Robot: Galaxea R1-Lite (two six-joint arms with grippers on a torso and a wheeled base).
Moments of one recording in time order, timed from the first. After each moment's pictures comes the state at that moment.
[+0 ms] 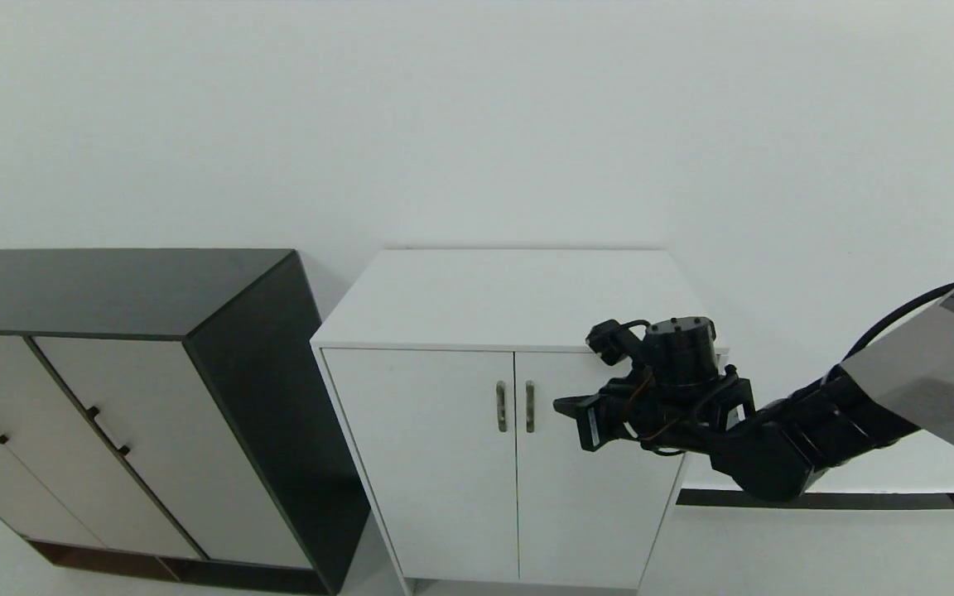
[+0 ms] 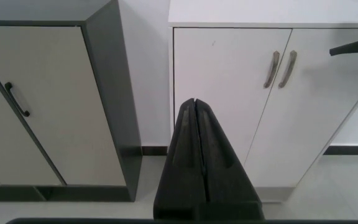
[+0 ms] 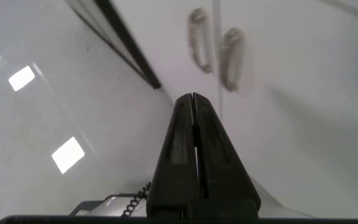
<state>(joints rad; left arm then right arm) 0.00 0.00 0.00 0.00 -0.01 -0.01 0.57 2.13 -1.05 -0.69 0.26 0.07</state>
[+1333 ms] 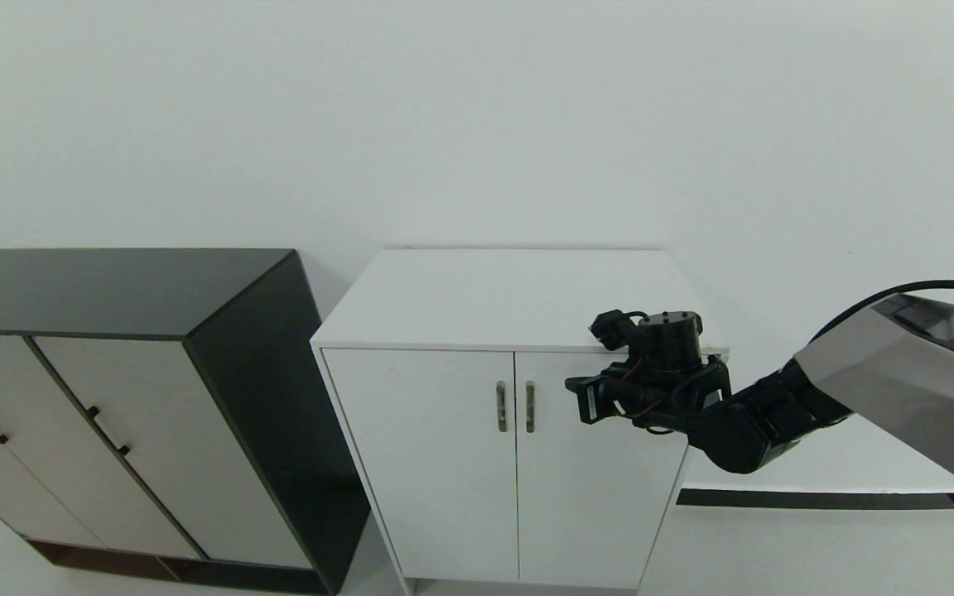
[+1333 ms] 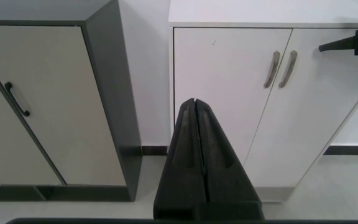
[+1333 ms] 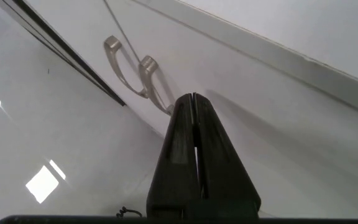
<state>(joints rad) 0.00 0.00 0.00 0.00 -0.01 -0.01 0.51 2.25 -1.20 -0.68 0.16 0.07</state>
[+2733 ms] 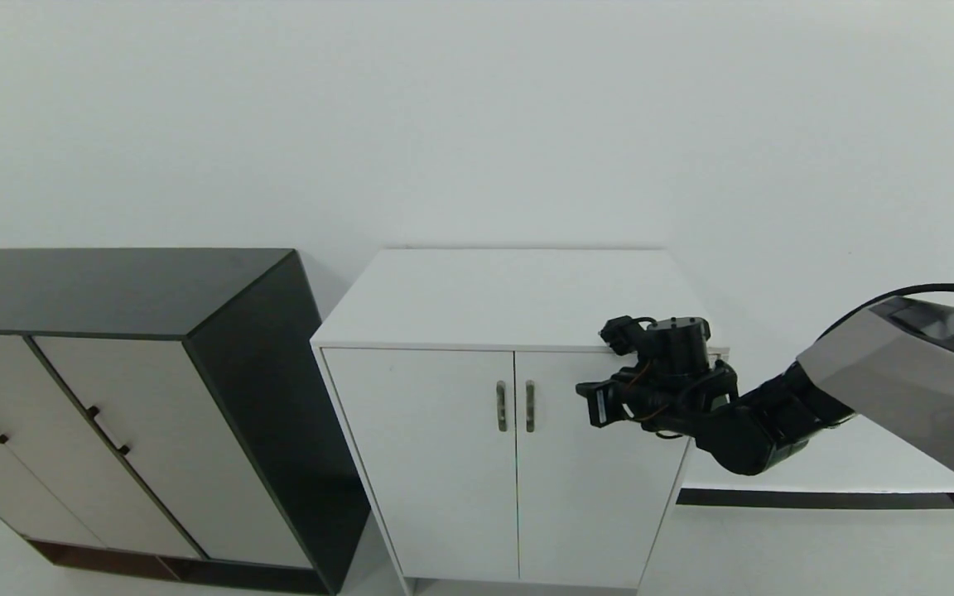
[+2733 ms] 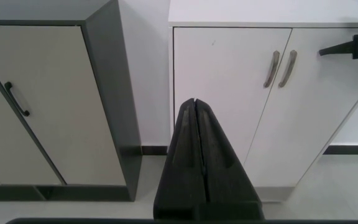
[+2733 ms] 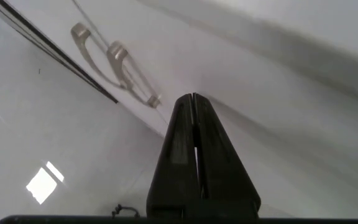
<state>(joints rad) 0.00 0.00 0.00 0.00 -0.01 -0.01 0.49 2.25 -1.16 -0.69 0.16 0.07</state>
